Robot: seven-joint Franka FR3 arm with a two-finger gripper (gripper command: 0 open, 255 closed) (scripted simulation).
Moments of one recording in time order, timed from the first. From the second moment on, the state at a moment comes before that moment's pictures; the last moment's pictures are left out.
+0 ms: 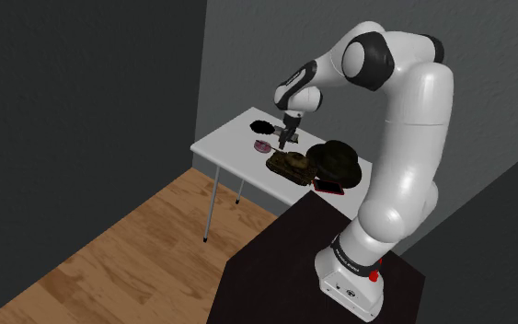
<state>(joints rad) -0.18 0.46 -0.40 -2.04 0.18 2.38 -0.91</state>
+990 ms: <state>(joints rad) -0.24 0.61 -0.35 -1.95 0.25 2.44 -0.97</state>
